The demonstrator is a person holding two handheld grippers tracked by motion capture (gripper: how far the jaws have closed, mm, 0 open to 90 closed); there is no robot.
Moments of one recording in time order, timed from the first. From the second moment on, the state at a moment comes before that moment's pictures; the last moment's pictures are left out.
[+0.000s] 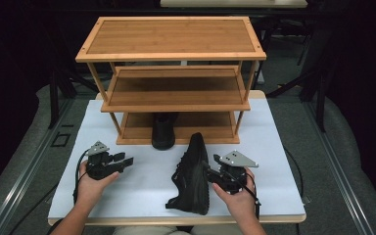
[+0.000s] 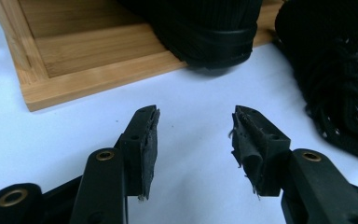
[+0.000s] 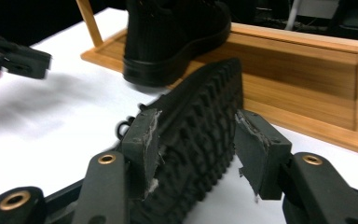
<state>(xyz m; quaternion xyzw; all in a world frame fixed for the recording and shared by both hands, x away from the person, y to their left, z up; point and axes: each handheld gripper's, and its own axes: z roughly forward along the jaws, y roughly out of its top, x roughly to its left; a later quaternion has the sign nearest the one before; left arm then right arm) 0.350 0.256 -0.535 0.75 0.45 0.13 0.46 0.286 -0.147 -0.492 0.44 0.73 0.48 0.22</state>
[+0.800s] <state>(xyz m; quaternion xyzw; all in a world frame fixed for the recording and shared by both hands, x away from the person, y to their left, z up) 0.349 0.257 -0.537 0.76 0.45 0.14 0.45 0.309 -0.083 -0.478 0.40 0.81 0.38 0.19</state>
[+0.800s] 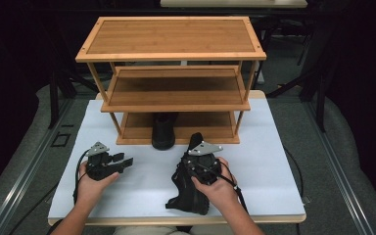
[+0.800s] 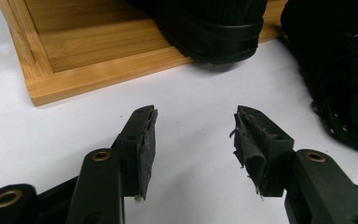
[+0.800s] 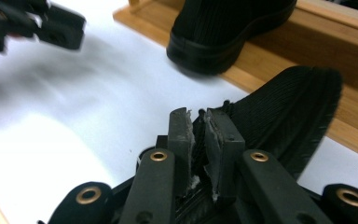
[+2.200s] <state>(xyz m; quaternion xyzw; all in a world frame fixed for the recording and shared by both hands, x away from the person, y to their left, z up) 0.349 0.254 -0.539 0.75 0.46 0.14 0.45 0.263 -0.238 -0.481 0.55 0.68 0.44 0.21</state>
